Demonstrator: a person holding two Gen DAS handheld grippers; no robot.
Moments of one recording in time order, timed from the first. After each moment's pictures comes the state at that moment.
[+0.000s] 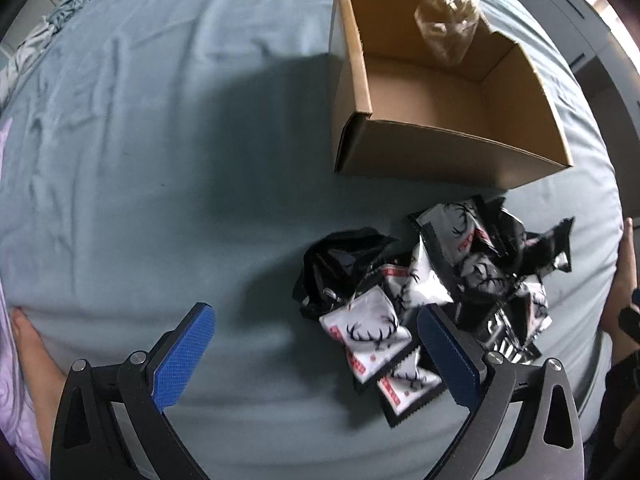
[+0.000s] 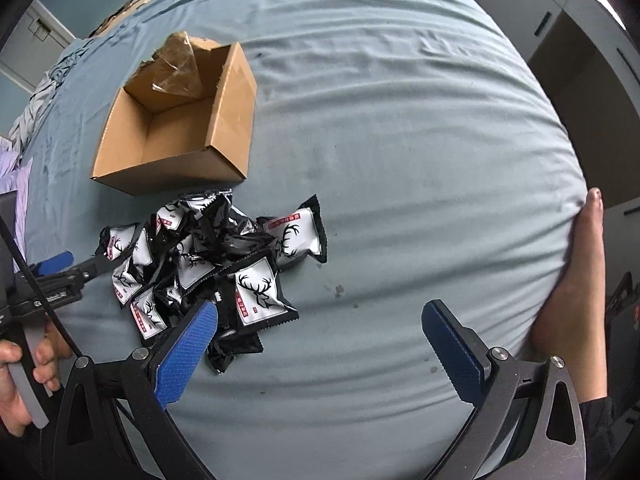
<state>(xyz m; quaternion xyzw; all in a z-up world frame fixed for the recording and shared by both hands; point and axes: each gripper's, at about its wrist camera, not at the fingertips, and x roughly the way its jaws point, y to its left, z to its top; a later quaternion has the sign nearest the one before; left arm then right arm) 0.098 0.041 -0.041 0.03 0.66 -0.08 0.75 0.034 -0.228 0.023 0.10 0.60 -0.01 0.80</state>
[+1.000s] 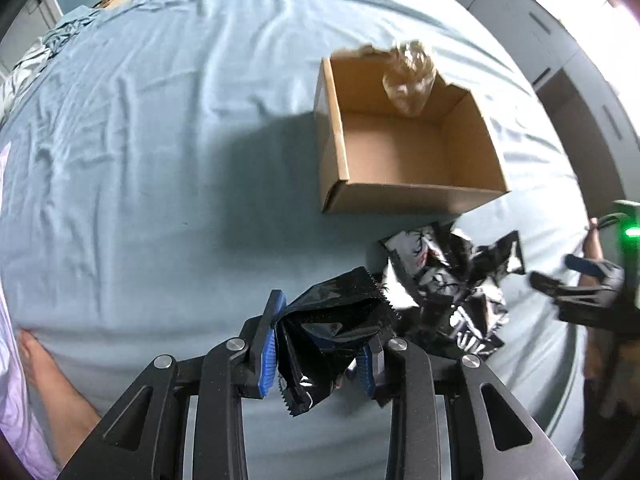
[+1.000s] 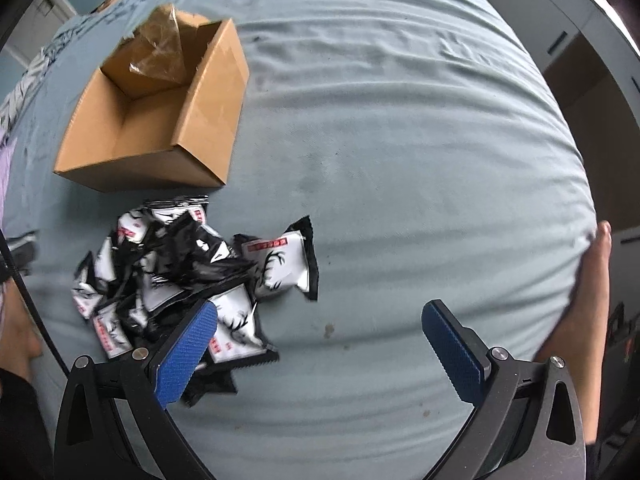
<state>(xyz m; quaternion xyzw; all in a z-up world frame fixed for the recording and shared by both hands) 0.080 0.057 0.007 0.01 0.62 -0.13 0.78 0.079 -0.213 -0.022 0.03 0.60 0.00 0.80</state>
